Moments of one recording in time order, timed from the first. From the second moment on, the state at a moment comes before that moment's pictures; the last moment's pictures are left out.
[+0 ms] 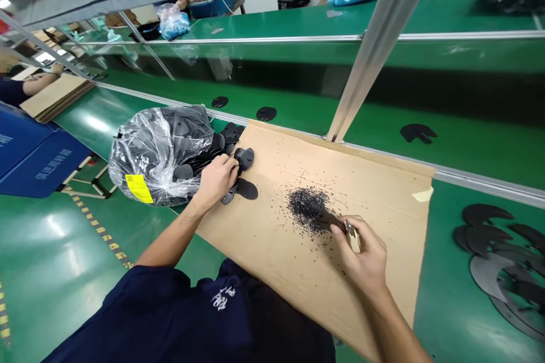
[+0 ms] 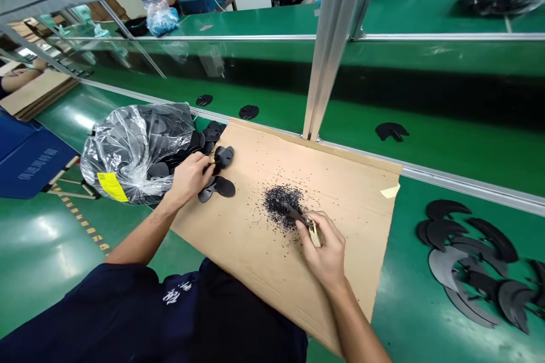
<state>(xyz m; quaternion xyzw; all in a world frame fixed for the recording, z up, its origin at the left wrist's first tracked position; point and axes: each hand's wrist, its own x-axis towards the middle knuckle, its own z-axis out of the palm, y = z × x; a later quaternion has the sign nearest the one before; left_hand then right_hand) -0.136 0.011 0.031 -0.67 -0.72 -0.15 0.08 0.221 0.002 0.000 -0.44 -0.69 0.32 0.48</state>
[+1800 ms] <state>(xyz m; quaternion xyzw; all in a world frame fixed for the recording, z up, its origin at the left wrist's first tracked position) 0.028 0.010 0.009 -0.70 -0.49 -0.44 -0.26 0.214 -0.006 -0.011 -0.51 -0.43 0.55 0.50</state>
